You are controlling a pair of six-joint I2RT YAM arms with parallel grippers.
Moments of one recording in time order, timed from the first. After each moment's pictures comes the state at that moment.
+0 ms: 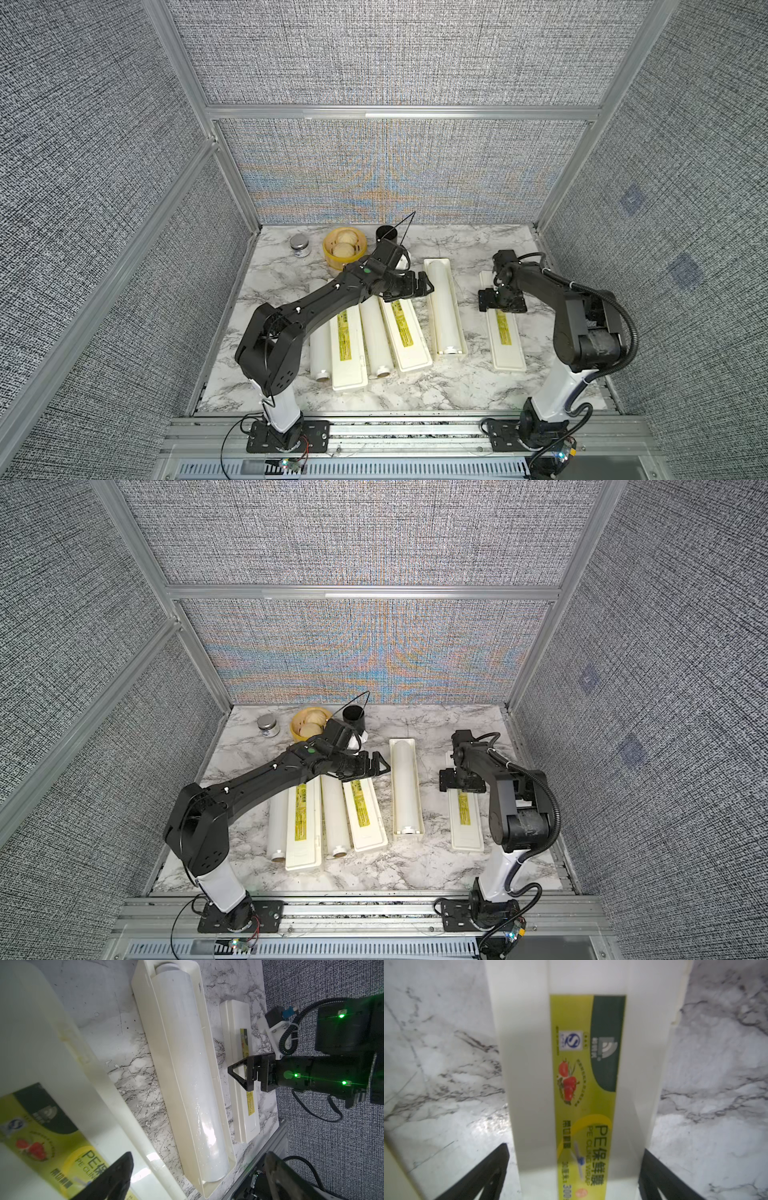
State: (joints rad) left arm -0.71 1.75 1.38 -0.47 0.40 -0.68; right arm 0.06 1.80 1.18 -0.80 0.08 0.13
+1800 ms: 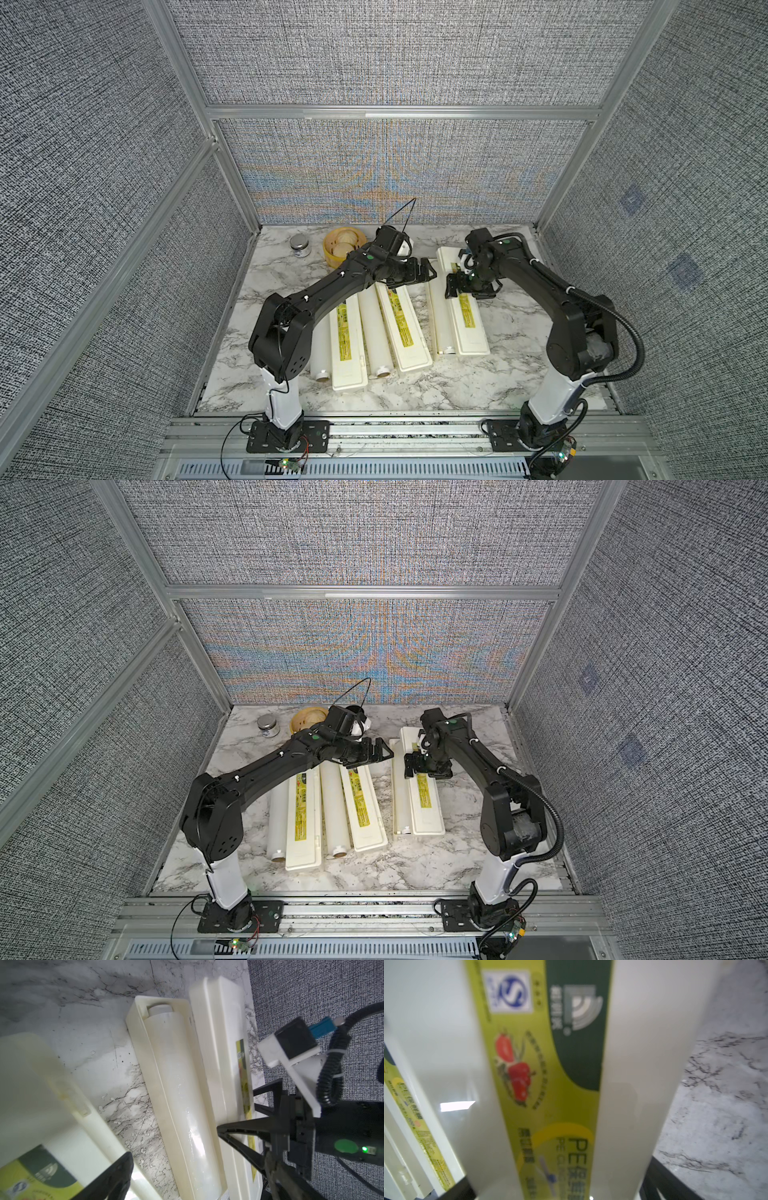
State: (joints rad) left arm -0.67 1.88 1.55 -0.48 0.44 -0.66; right arm 0.31 1.80 1.51 -1.09 -0.19 0.23
